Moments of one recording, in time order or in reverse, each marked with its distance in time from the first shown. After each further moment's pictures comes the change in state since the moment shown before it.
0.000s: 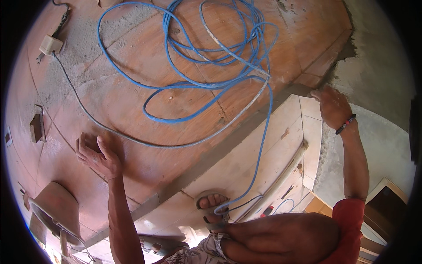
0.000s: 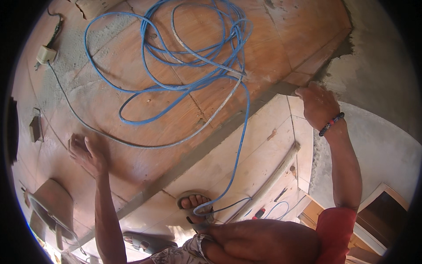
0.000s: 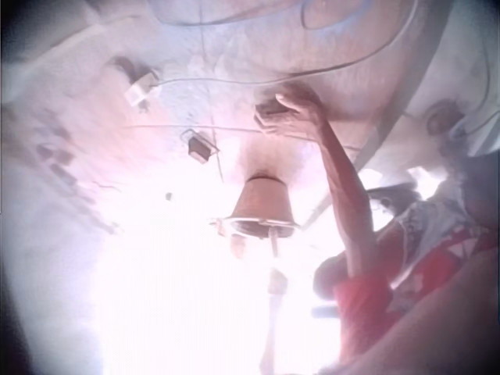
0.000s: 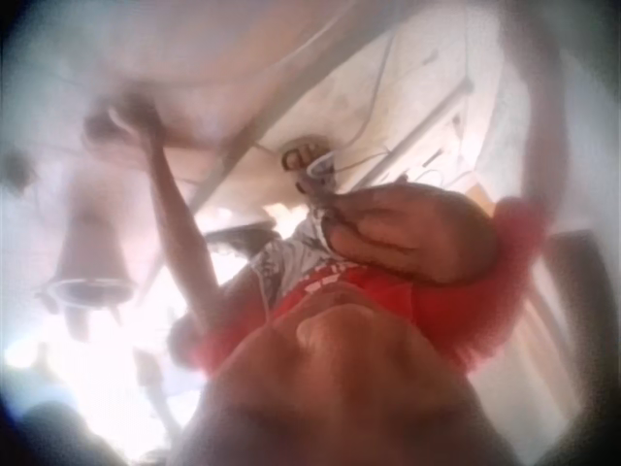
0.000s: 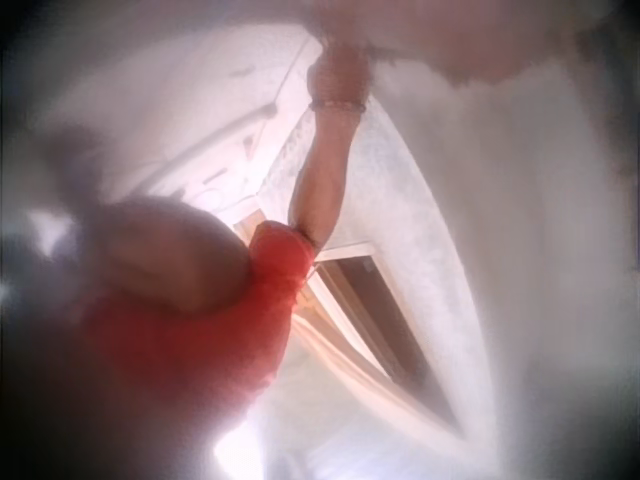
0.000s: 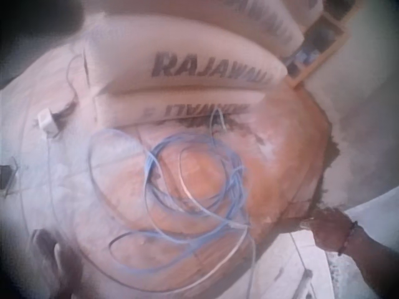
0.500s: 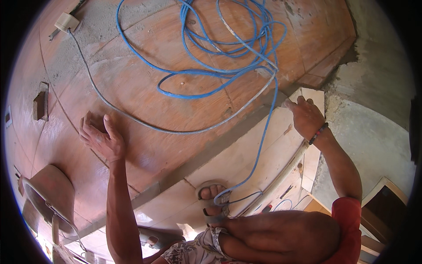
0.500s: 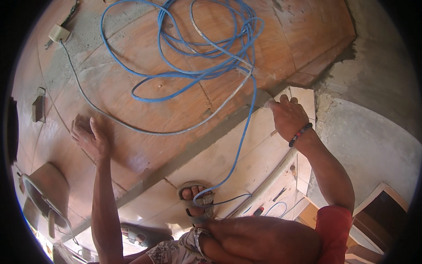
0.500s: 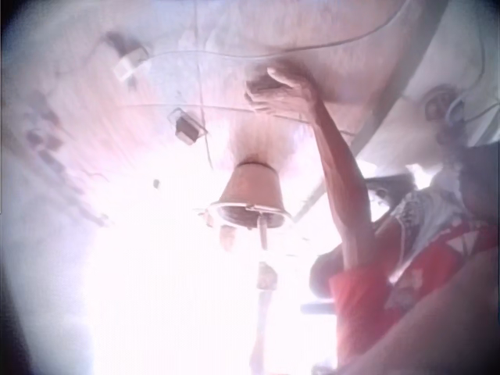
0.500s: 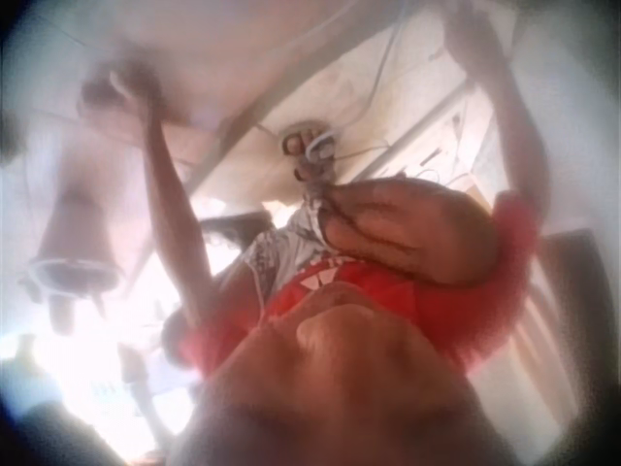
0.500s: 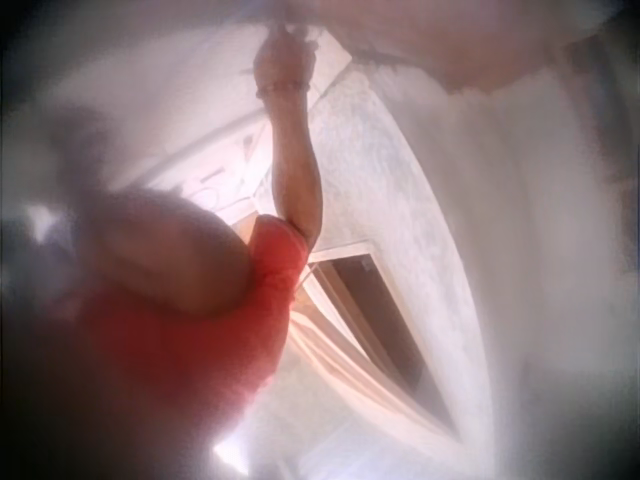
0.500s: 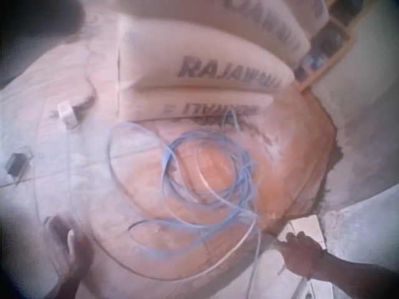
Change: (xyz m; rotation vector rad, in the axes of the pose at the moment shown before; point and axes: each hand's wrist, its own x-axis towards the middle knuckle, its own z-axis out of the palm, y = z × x) left_hand -0.001 0.003 0.001 -0.037 -0.010 -0.077; right_hand -0.013 -0.074 0.035 0.022 -0.076 -0.139
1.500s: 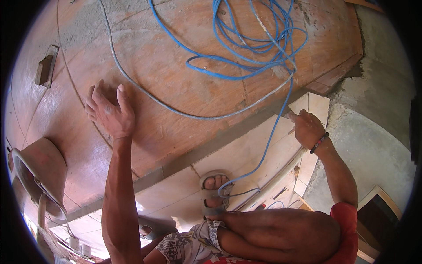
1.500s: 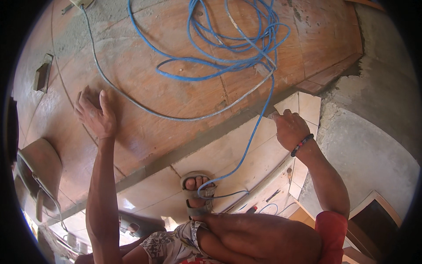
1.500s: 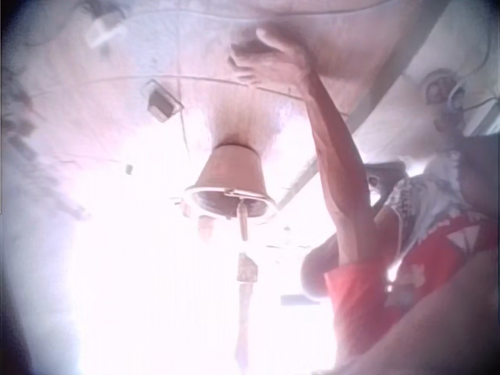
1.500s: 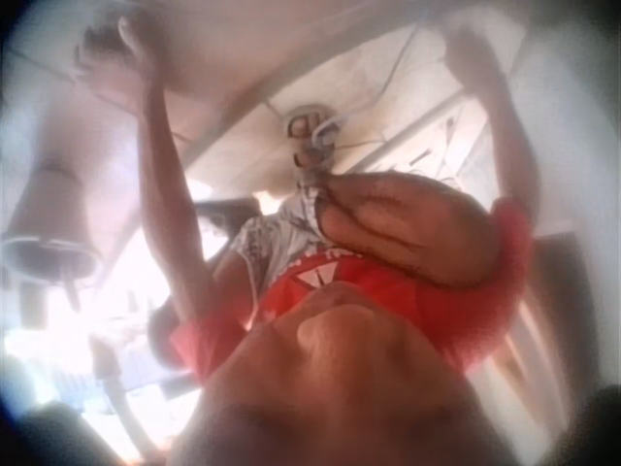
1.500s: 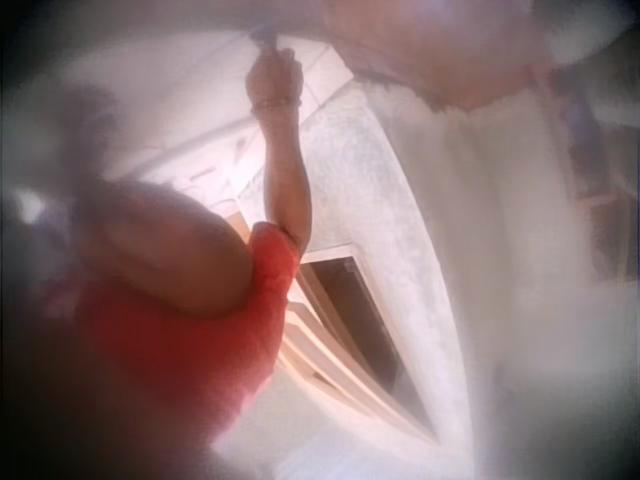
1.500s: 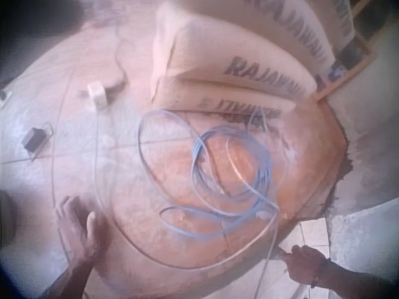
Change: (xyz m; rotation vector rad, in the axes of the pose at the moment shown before) left_hand 0.001 0.005 -0.001 0.008 0.040 -0.042; right_hand -0.017 -0.028 -0.001 0.027 -0.066 -0.113
